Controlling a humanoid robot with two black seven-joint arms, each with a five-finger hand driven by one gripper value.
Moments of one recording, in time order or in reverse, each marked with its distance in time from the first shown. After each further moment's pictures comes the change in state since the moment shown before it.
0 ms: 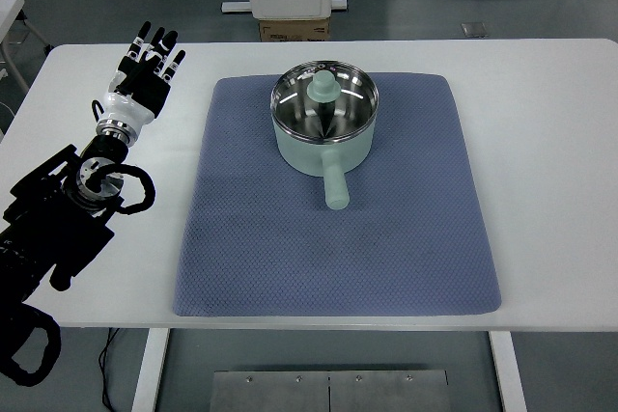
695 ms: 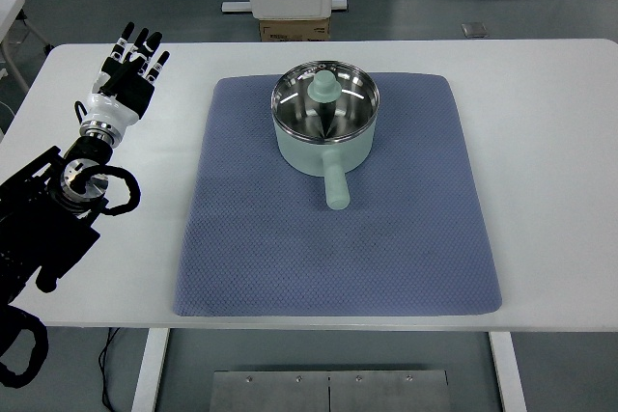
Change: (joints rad) left arm 0.006 0.039 0.000 0.000 0.007 -0.008 0.000; right arm 0.000 0.000 0.000 0.000 0.000 0.000 0.000
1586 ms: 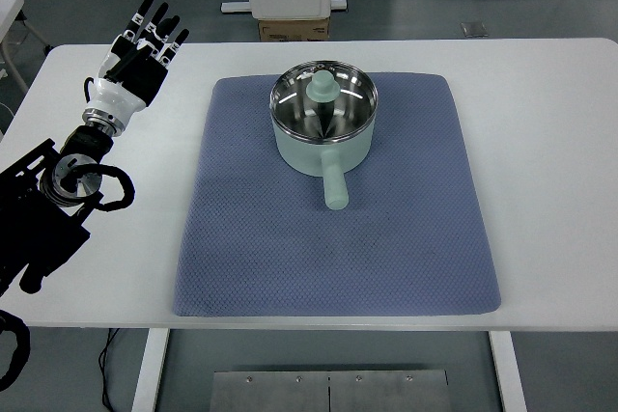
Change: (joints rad) left arm 0.023 0.066 0.009 -0.150 0.053 -0.116 0.003; right arm 0.000 0.000 0.000 0.000 0.000 0.000 0.000
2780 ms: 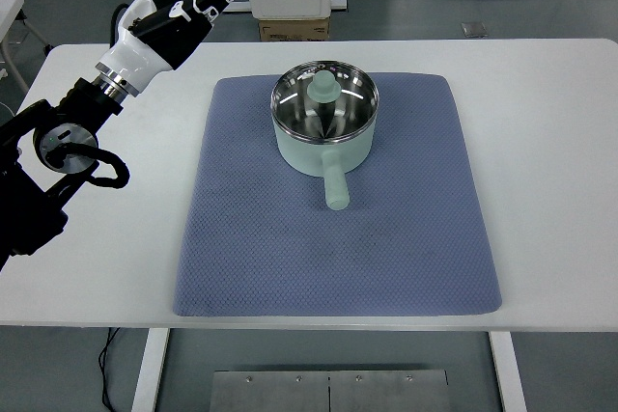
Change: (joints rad) left arm -0.006 0.159 -0.020 -0.488 0.230 -0.036 -0.003; right arm 0.000 0.000 0.000 0.000 0.000 0.000 0.000
